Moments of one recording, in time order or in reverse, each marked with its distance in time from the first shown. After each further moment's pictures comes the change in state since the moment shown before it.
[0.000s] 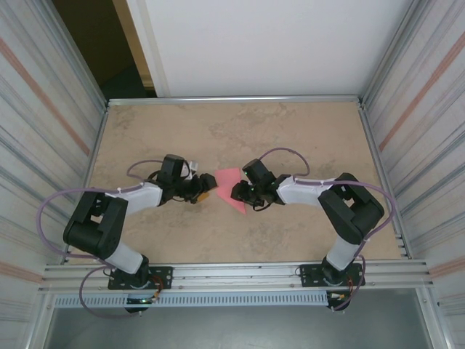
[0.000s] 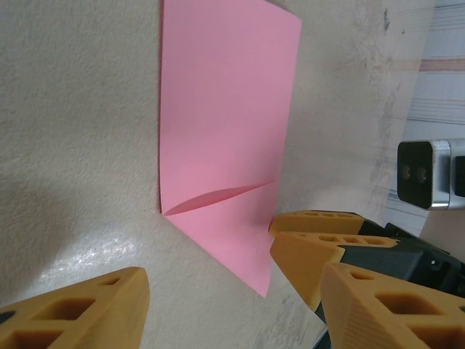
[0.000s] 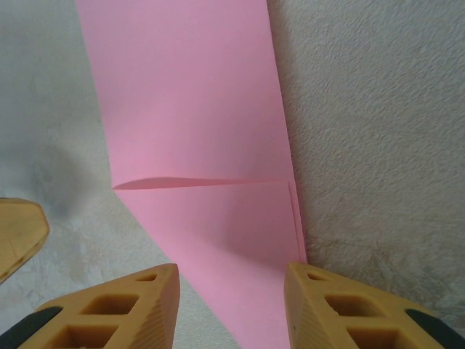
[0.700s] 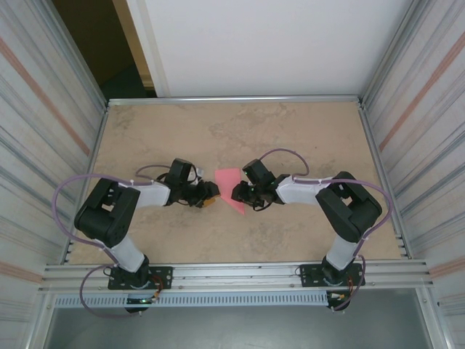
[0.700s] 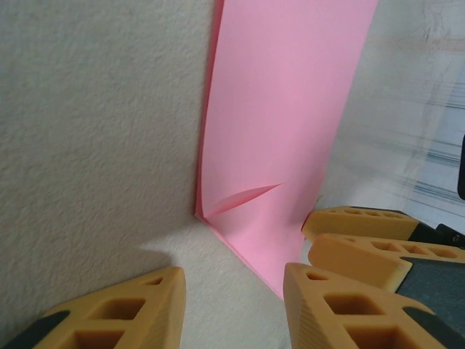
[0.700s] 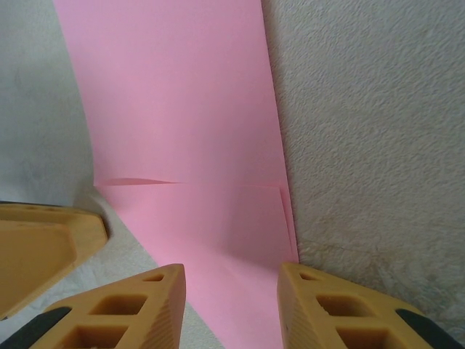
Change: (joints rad) left arm -0.047 0.118 0.010 0.035 0.005 -0.025; right arm -0.003 0.019 0.001 0.003 -0.023 0.000
